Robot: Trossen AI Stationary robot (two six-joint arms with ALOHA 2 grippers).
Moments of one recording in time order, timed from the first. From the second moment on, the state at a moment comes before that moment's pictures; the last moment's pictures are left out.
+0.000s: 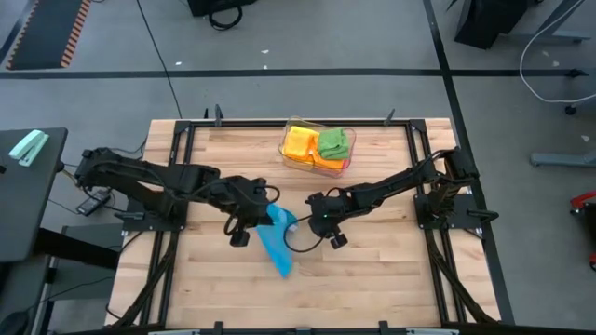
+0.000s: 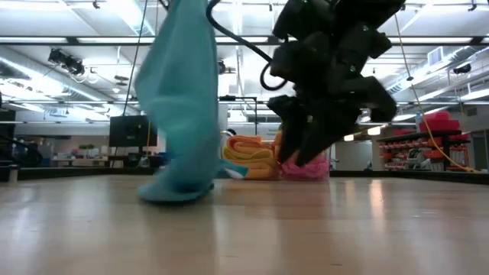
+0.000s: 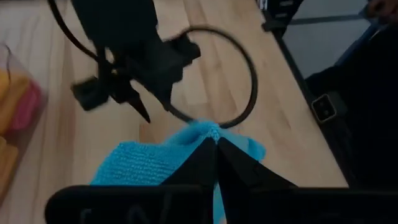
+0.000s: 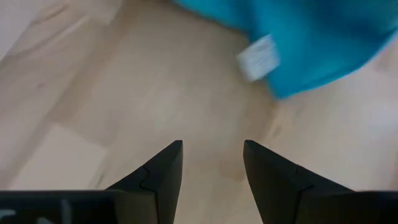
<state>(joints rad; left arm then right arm) -0.20 1.31 1.22 -0.60 0.05 -0.04 0.13 1.78 1.02 -0.25 -0.05 -0.34</state>
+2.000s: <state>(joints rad) -0.40 1.75 0.96 -0.28 0.09 -0.38 0.17 1.78 1.02 -0.13 -0.11 -0.25</state>
